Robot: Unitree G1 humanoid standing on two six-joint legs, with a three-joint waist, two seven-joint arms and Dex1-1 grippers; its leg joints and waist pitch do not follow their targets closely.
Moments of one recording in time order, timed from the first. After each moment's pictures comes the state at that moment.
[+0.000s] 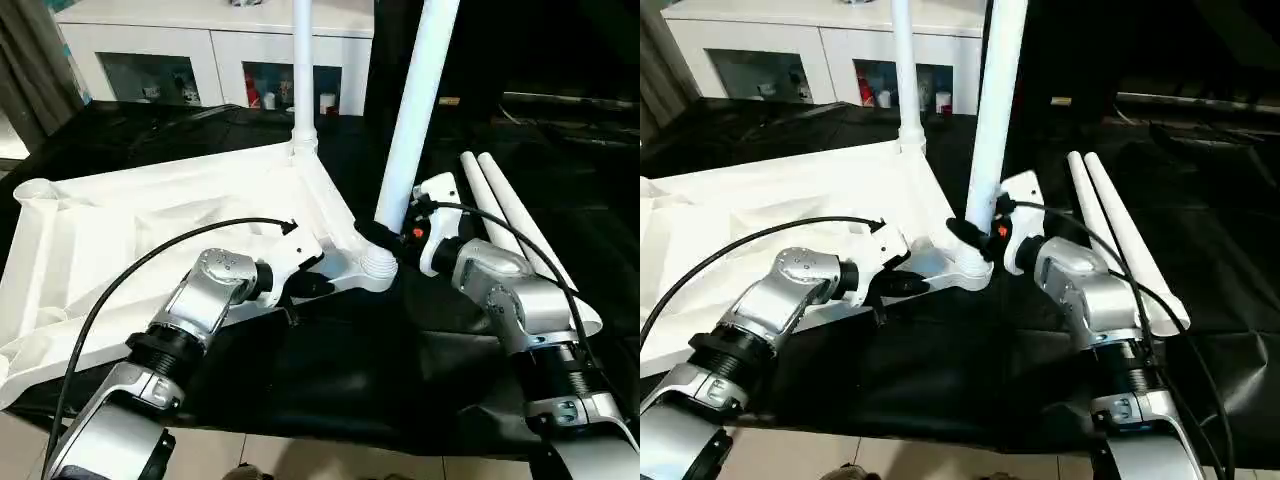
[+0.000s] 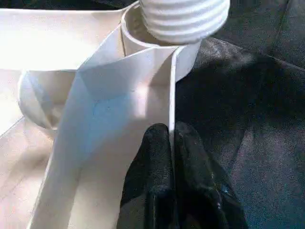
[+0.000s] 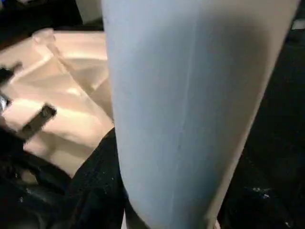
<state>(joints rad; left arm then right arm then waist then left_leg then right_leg) -0.64 0.28 -0.30 0.56 0.04 0.29 -0.96 -0.55 -0.26 0.08 0.33 0.27 0.43 0.64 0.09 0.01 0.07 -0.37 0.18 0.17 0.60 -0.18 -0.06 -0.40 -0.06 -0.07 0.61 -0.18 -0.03</state>
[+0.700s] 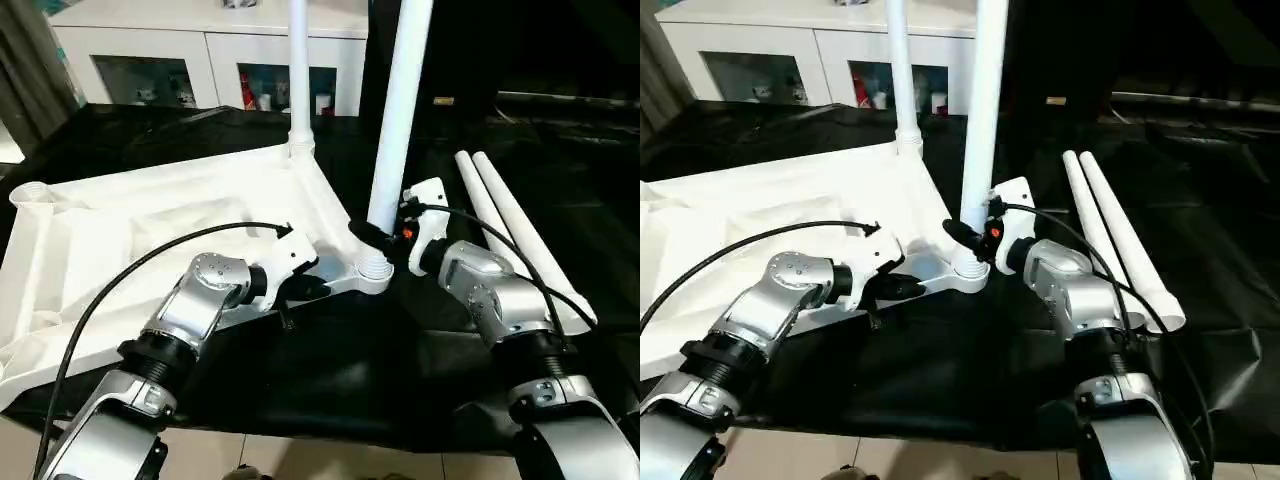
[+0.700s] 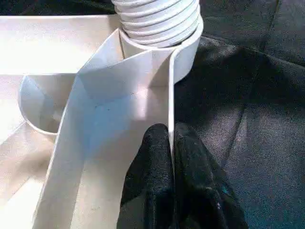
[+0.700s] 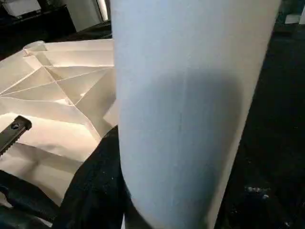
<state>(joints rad) -0.61 0.29 -0.30 0.54 0.04 0.24 -0.97 -0.63 -0.19 0.03 0.57 0.27 0.30 0.63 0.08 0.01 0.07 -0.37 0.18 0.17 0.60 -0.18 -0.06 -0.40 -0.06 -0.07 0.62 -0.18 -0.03</state>
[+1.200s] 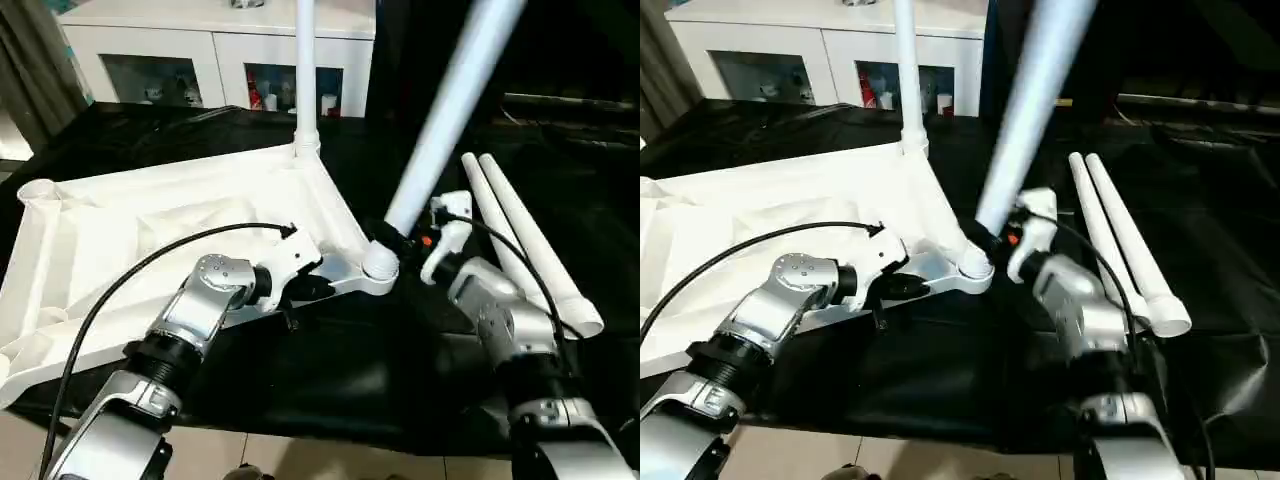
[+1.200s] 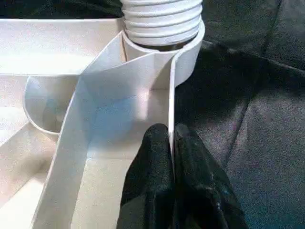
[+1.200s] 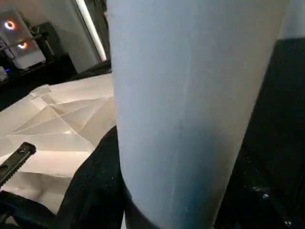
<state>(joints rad) -0.61 0.27 -0.30 0.56 0.04 0.22 -0.95 -0.48 -0.16 -0.05 0.50 0.34 0.16 0.64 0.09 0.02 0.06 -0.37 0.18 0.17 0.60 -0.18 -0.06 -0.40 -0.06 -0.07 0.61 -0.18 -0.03</state>
